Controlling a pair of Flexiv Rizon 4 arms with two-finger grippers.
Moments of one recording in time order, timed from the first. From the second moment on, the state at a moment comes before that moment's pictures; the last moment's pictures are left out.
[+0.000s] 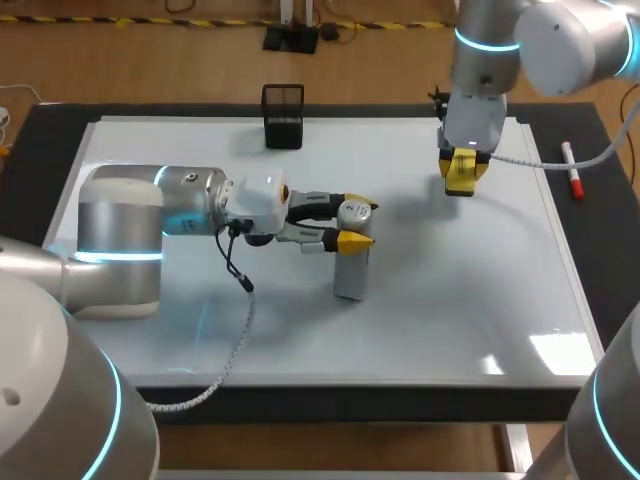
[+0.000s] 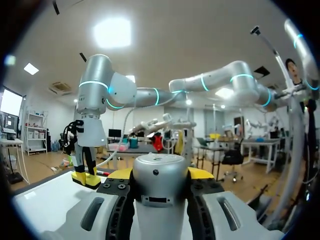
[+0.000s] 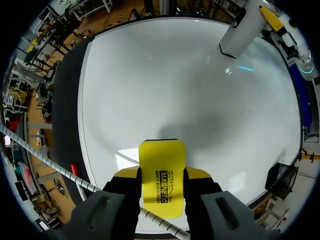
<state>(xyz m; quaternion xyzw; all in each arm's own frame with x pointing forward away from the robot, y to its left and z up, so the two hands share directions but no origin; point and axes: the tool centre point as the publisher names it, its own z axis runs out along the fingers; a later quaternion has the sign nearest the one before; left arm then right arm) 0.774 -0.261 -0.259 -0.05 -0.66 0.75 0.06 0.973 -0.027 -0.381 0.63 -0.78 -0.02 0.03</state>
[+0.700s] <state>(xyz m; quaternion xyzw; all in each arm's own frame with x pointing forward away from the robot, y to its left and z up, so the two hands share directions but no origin) 0.773 -0.263 -0.256 -0.06 -0.67 0.74 0.06 0.973 -0.027 -0.381 0.63 -0.78 -0.02 0.03</state>
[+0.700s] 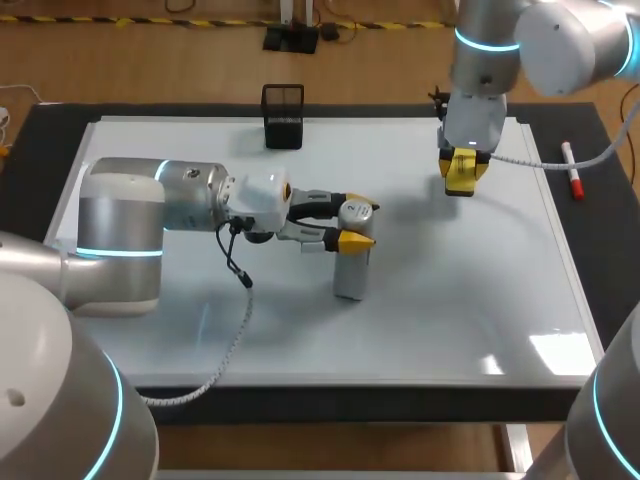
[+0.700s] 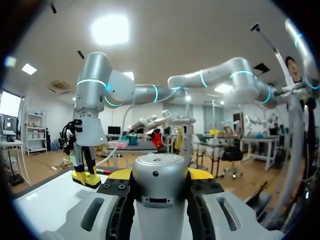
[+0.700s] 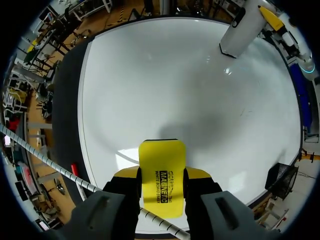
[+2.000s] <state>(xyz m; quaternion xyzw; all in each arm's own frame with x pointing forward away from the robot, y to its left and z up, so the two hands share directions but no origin) 0.890 -0.081 -0.210 0.05 -0.66 0.75 -0.08 0.973 -0.027 -0.381 0.63 -0.78 -0.02 0.03</state>
